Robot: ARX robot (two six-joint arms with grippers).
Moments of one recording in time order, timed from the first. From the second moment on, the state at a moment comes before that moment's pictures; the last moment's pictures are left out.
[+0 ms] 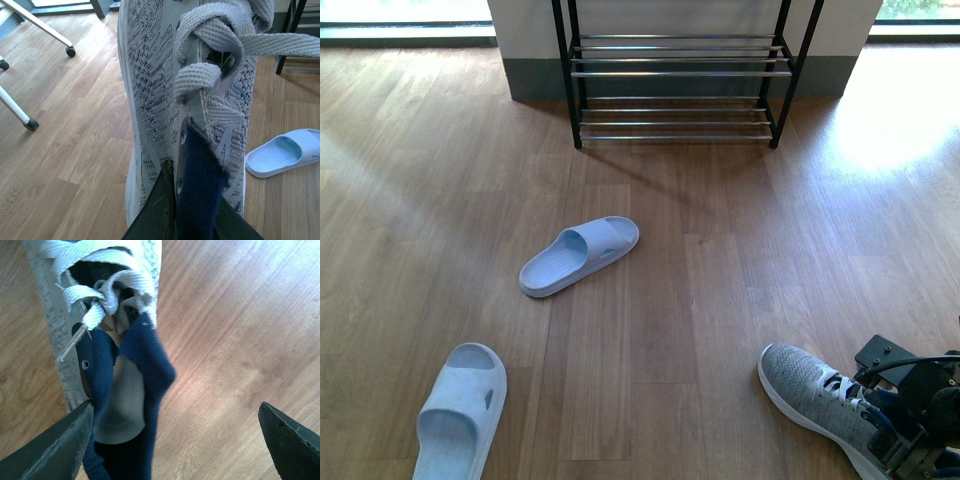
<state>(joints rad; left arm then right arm) -0.23 1.24 0.31 0.54 -0.58 -0.05 -0.22 2.72 0.99 0.52 0.02 -0.93</state>
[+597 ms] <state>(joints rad) -0.23 1.24 0.31 0.54 -0.58 -0.05 -0.15 2.80 1.07 0.54 0.02 -0.88</state>
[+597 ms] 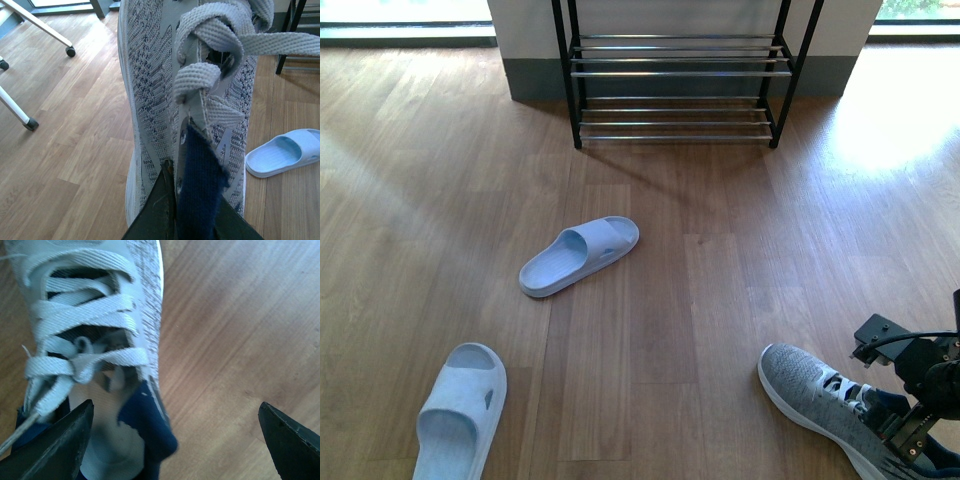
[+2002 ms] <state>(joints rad) -0.23 1.24 0.31 0.54 -0.58 -0.05 -0.14 1.59 0.34 0.63 -0.19 -0.71</state>
